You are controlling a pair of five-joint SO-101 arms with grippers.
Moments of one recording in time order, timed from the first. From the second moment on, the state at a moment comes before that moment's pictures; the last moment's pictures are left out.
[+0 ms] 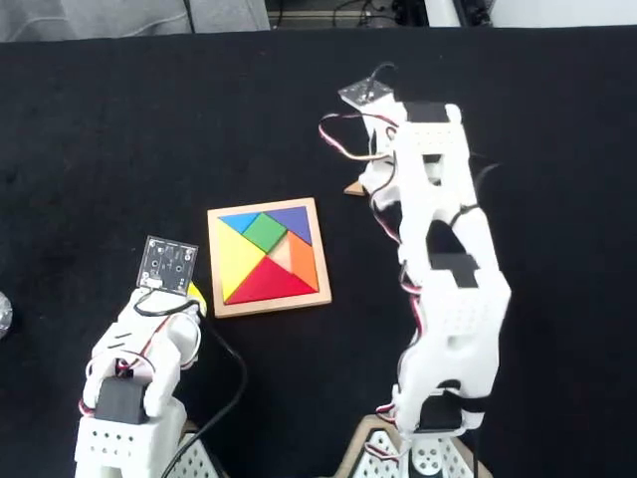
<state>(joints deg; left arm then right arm) 1.8 -104.1 94.1 61.0 -8.2 -1.8 34.2 -19.8 80.4 29.1</state>
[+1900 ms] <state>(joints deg) 1.8 -104.1 94.1 61.0 -8.2 -3.4 5.5 -1.7 82.6 26.9</state>
